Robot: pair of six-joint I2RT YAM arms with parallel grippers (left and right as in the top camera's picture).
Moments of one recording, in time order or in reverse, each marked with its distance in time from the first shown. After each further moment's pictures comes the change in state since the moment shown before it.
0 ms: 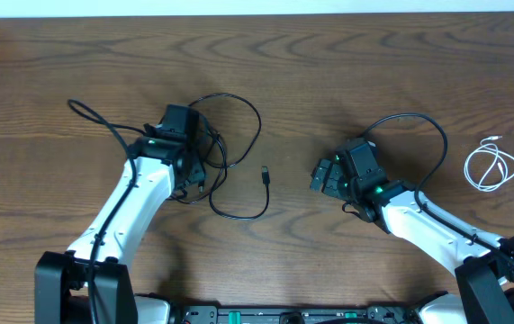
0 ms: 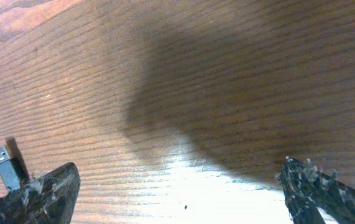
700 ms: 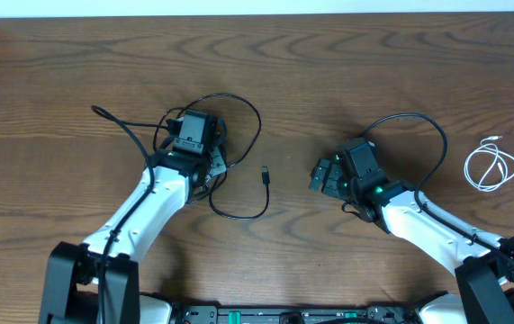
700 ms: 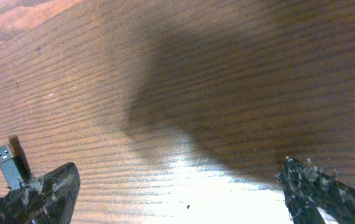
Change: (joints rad) left arm -0.094 0.012 -0.101 0.325 0.084 -0.053; right arm 0.000 0.000 0.000 0.003 -0.008 0.000
